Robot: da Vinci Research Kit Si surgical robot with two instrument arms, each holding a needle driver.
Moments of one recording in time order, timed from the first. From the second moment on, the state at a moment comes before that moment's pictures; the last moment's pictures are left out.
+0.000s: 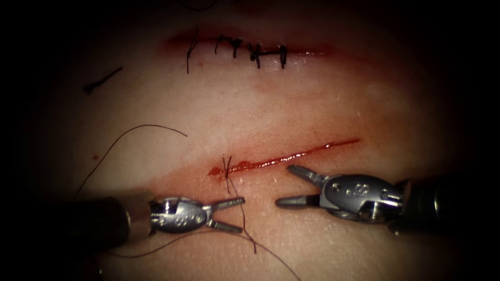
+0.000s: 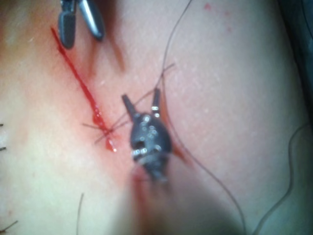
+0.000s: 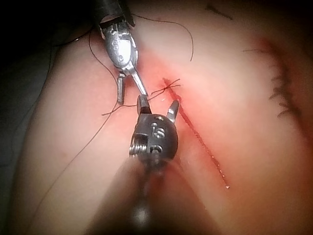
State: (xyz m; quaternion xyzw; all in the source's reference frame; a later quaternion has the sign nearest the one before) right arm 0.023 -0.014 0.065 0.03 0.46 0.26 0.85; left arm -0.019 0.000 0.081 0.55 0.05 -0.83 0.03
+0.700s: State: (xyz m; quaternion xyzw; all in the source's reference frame) right arm 0.024 -0.014 0.066 0.03 0.46 0.26 0.85; left arm -0.022 -0.003 0.083 0.53 0.04 -0.85 0.04
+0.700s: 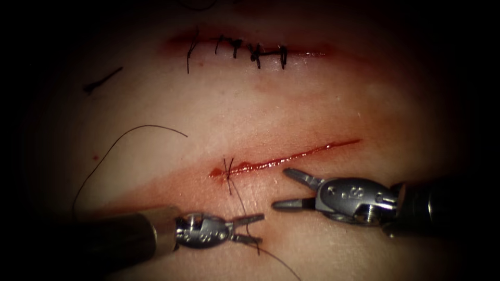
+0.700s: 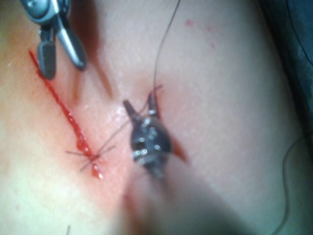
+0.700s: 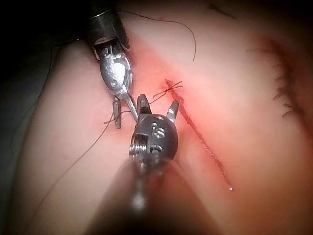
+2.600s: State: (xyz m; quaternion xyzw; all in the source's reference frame) right arm 0.034 -0.015 0.073 -0.11 0.57 0.09 0.81; left arm -0.015 0.004 0.078 0.73 0.15 -0.63 -0.22
